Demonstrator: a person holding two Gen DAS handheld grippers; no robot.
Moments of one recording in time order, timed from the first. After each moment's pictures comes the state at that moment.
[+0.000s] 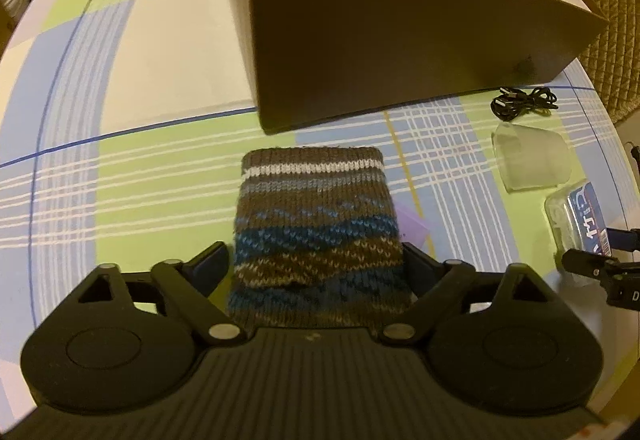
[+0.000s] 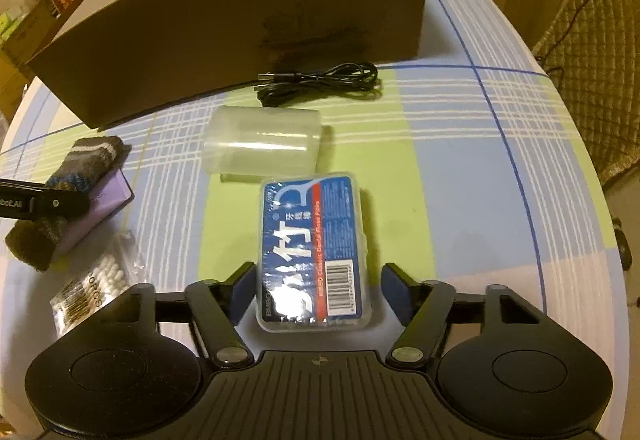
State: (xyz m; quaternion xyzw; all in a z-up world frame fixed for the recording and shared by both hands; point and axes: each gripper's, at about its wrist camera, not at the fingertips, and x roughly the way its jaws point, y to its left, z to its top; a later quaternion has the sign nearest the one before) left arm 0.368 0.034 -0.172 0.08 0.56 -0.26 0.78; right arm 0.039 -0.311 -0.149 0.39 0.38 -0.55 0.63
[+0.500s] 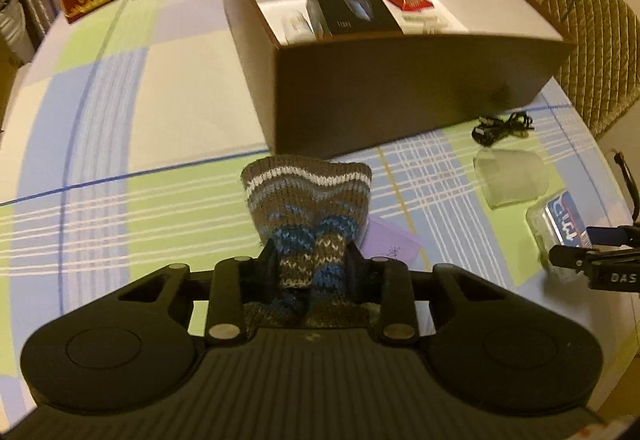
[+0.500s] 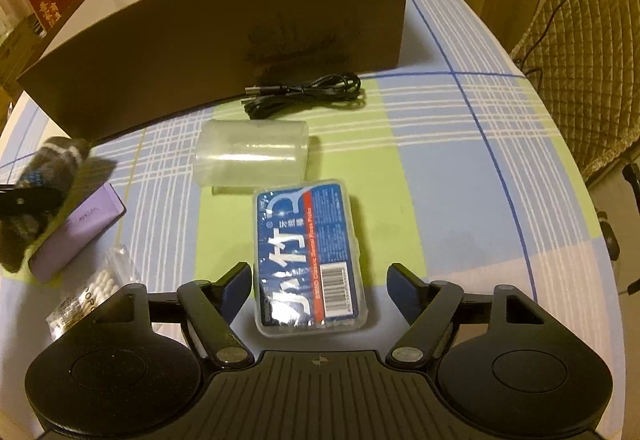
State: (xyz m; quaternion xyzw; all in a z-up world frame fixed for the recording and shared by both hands) left arm 0.358 0.059 -0.136 0.08 0.51 -0.28 0.81; right arm 0.043 -0.308 -0.144 0.38 0.37 -0.58 0.62
